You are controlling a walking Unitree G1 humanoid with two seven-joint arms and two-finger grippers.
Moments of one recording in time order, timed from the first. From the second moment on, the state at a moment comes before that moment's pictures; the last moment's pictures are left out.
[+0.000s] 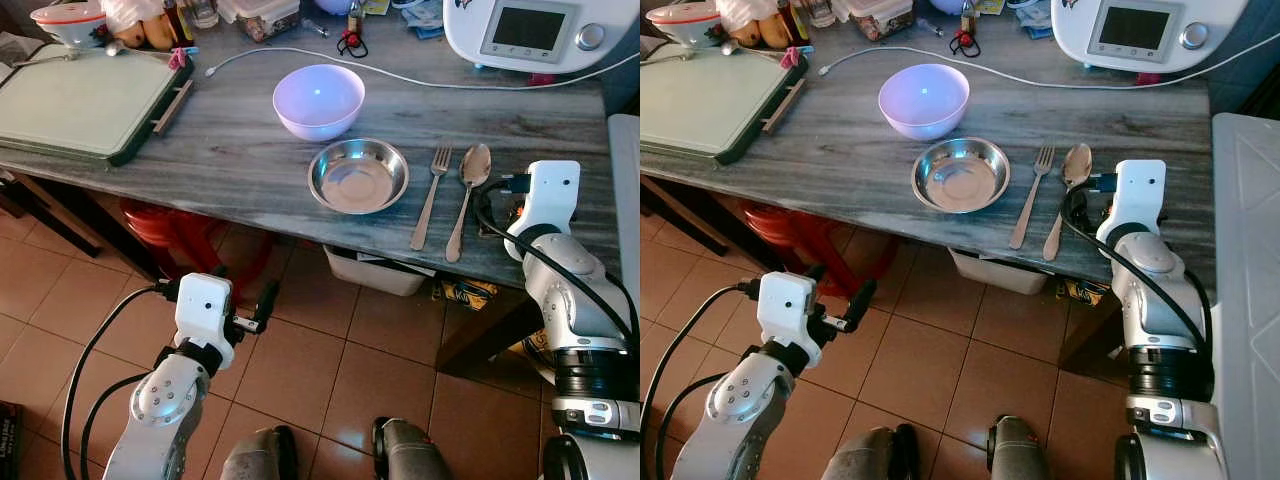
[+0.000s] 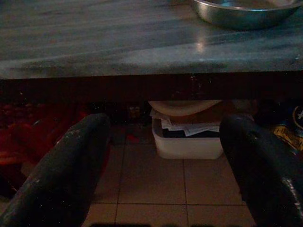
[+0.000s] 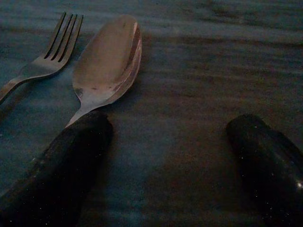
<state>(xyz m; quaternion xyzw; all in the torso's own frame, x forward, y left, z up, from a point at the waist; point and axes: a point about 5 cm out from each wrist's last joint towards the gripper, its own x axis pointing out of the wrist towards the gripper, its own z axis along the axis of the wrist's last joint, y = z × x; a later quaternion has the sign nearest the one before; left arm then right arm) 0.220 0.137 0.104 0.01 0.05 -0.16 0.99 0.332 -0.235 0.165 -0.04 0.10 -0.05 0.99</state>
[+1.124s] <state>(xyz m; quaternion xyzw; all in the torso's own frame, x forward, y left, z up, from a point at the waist) 0.242 0.150 0.099 0.00 0.03 -0.08 1.00 0.279 -0.190 0.157 0.01 -0.07 -0.04 1.00</state>
